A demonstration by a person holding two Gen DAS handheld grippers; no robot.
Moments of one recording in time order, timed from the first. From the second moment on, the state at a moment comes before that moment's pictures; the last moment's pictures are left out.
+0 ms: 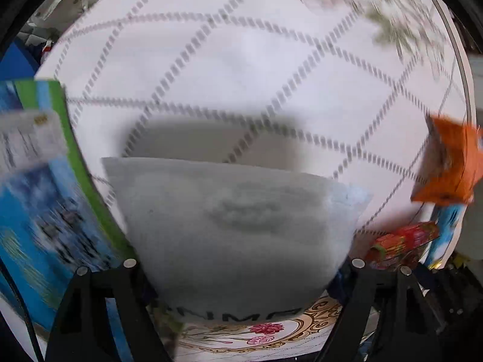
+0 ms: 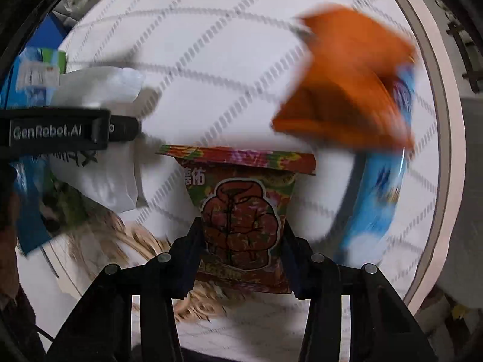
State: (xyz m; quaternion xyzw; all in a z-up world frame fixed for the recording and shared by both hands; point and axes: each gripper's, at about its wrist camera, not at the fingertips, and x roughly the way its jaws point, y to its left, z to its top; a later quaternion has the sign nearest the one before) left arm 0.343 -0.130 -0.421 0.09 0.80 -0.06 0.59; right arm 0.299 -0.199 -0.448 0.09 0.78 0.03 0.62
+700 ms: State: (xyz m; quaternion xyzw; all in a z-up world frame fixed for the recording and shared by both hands) left arm 0.279 -0.056 -0.240 -0.03 0.70 -0.10 0.71; right arm 0.296 -0.127 -0.328 0.09 0.70 0.07 0.70
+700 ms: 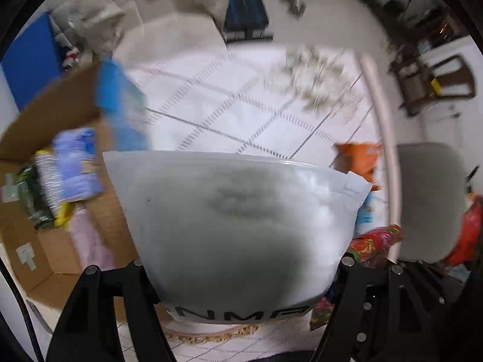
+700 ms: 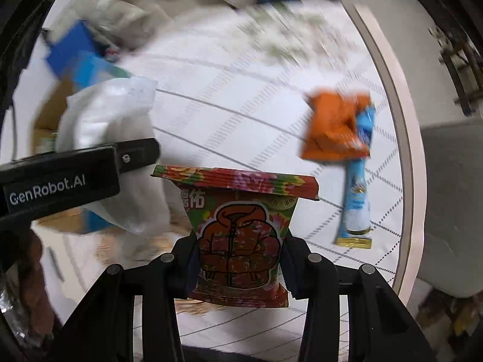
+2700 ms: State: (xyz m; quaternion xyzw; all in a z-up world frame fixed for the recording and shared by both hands) left arm 0.201 0.241 -0.200 -0.09 0.66 0.10 0.74; right arm 0.284 0.129 -0.285 -0.06 0.65 0.13 0.74
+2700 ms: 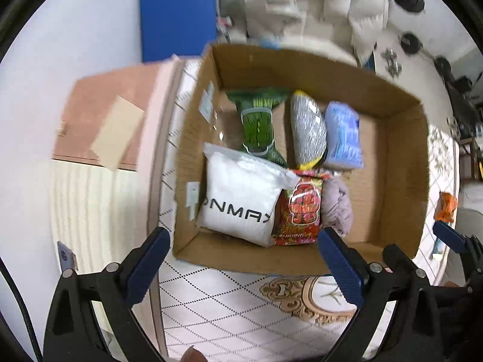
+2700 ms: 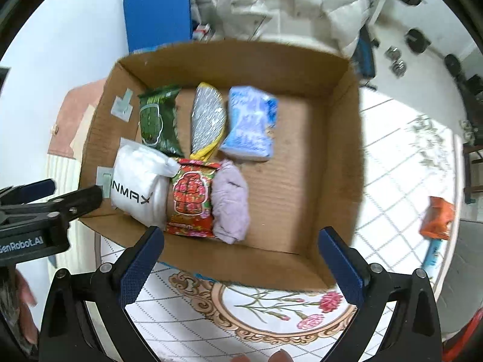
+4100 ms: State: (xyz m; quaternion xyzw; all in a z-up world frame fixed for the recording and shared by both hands) left arm 0.106 0.137 -0.070 -0.03 0.51 0.13 0.85; right arm 0.168 0.020 -0.129 0.02 0.55 0.15 0.82
